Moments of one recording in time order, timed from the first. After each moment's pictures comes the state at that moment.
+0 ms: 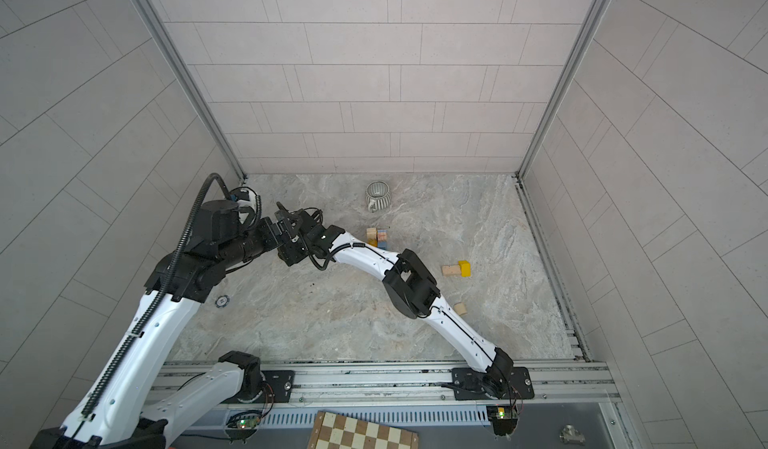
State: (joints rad) left arm -0.23 0.96 1.16 -0.77 0.20 -0.67; right arm 0.92 2.58 2.34 -0.44 -0.13 0.23
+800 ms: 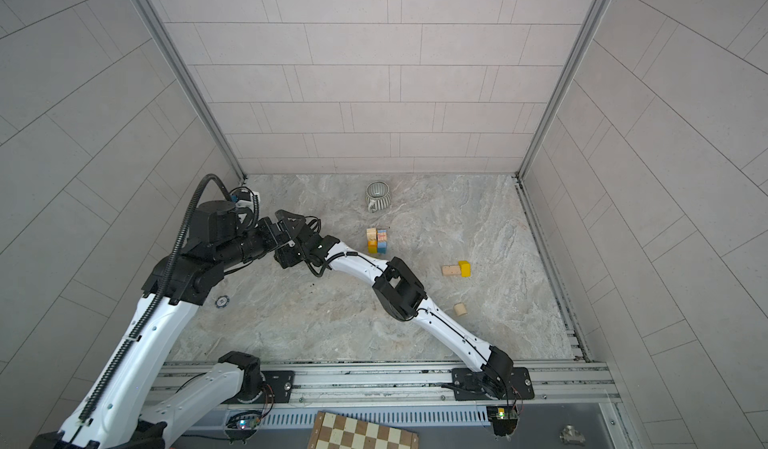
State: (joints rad) left arm -0.23 0.94 1.16 -0.76 0.27 -0.70; right arm 0.92 2.81 2.54 -0.34 -0.13 0.35
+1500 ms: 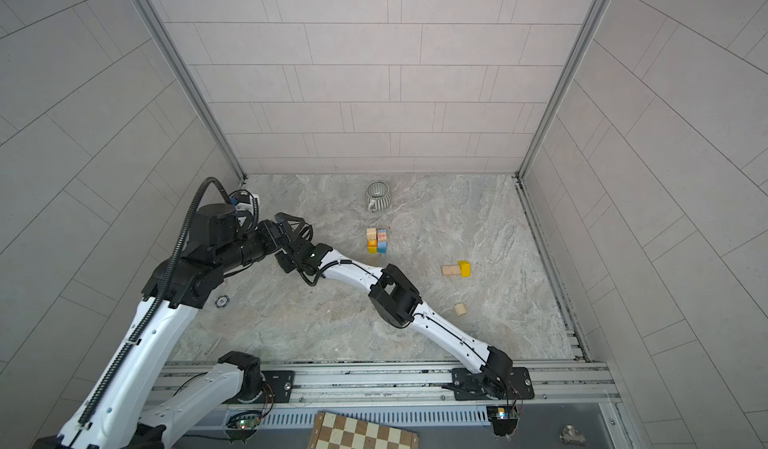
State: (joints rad) left arm -0.23 0.92 1.14 -0.76 0.26 -0.70; right arm 0.97 2.86 2.61 -0.38 0.08 0.22
